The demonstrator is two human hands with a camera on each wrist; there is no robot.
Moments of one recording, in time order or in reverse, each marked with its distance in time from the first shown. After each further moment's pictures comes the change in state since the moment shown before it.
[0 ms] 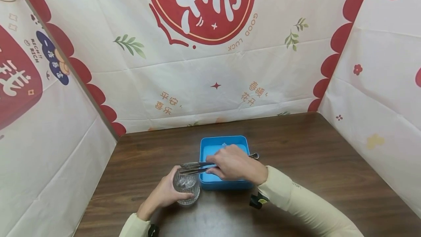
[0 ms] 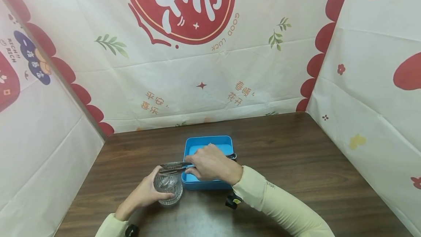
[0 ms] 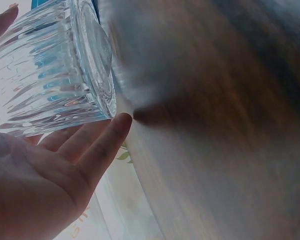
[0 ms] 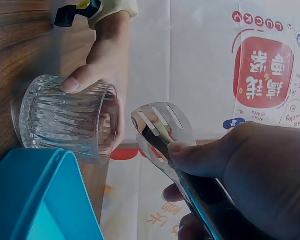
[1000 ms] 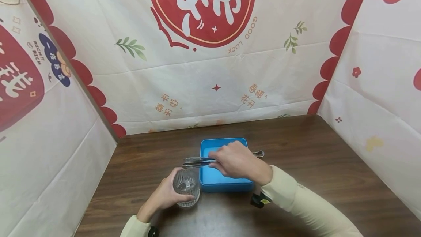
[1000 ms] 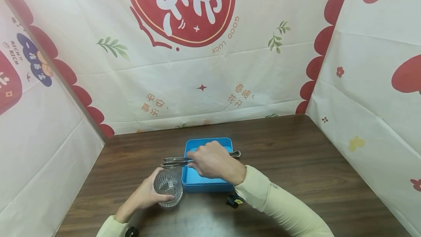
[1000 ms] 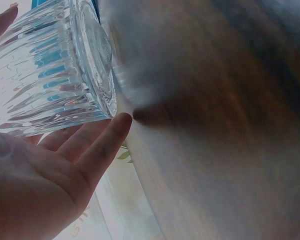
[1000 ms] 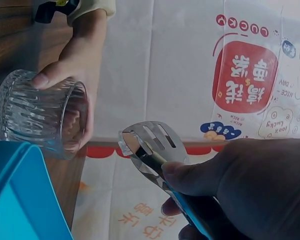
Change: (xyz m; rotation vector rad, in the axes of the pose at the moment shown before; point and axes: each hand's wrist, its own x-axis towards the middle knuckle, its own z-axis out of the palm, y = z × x) left_hand 0.000 -0.002 0.002 0.016 0.019 0.012; right_hand -0.005 -0.002 -0.020 -0.074 0.063 0.050
